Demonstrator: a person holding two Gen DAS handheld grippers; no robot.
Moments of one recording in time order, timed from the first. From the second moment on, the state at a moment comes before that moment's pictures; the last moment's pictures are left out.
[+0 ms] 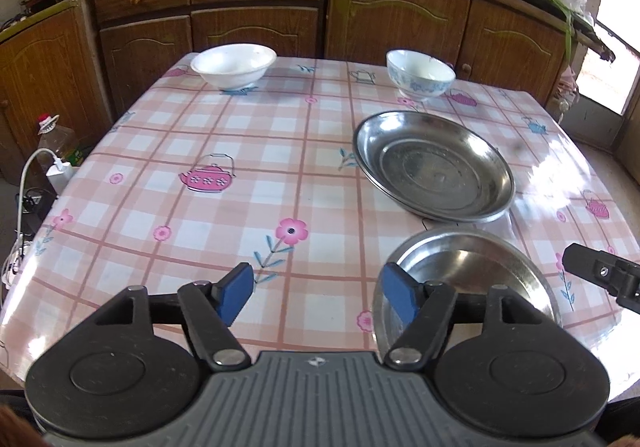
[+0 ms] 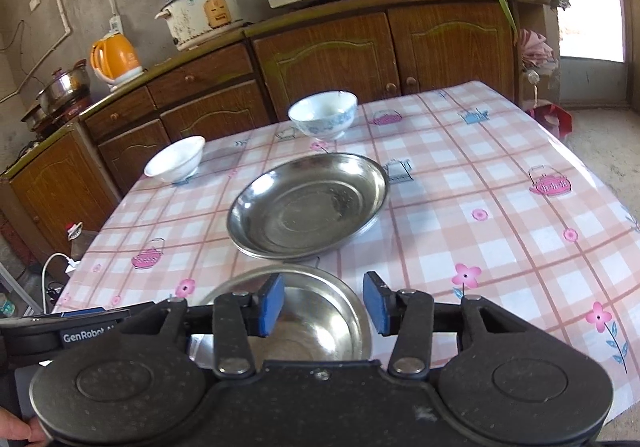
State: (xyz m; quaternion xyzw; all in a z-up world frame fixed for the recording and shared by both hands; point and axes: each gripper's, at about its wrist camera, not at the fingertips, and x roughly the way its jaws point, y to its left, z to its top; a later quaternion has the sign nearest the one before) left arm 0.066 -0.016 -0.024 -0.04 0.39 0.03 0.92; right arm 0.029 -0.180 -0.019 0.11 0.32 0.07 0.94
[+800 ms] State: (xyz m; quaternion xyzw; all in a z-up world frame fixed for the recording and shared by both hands) left arm 0.087 0.044 0.036 -0.03 0.33 0.08 0.94; right arm 0.068 -0.100 0.056 0.08 0.26 0.14 0.95
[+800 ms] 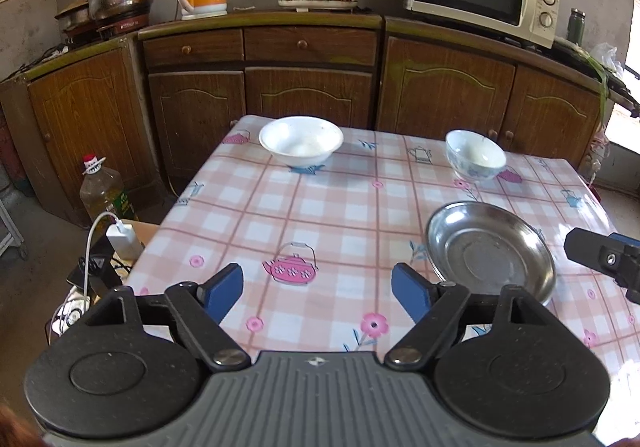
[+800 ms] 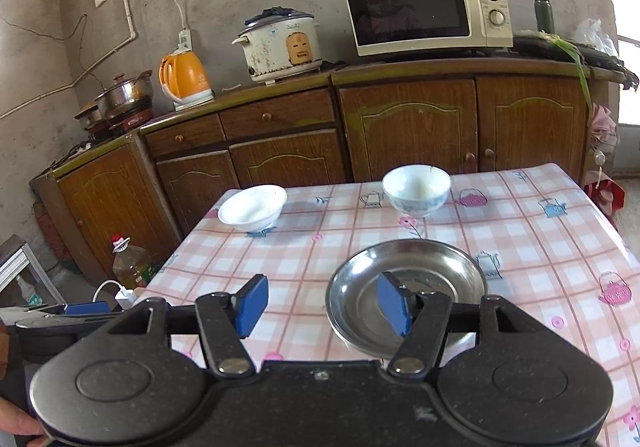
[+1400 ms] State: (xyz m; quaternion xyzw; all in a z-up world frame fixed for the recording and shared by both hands) left arm 0.144 0.096 0.028 -0.06 0.33 0.11 0.93; right arm 0.148 -0.035 0.054 0.05 0.27 0.16 0.95
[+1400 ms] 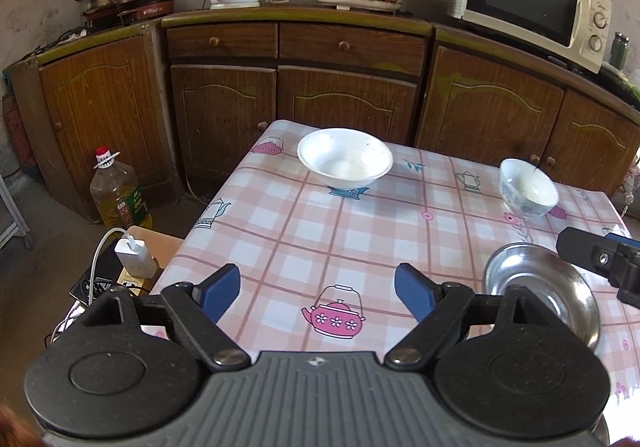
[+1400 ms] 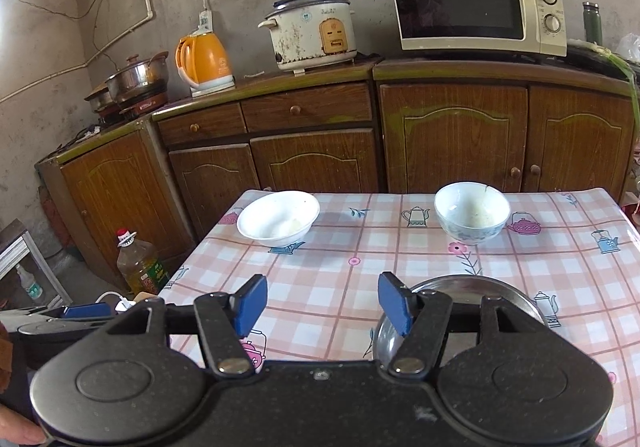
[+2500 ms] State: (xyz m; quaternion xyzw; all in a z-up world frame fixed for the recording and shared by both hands) left arm 0.283 0.157 -0.009 -0.04 0.36 0.14 0.92; right arm 0.326 0.036 0.000 0.05 0.32 0.18 0.93
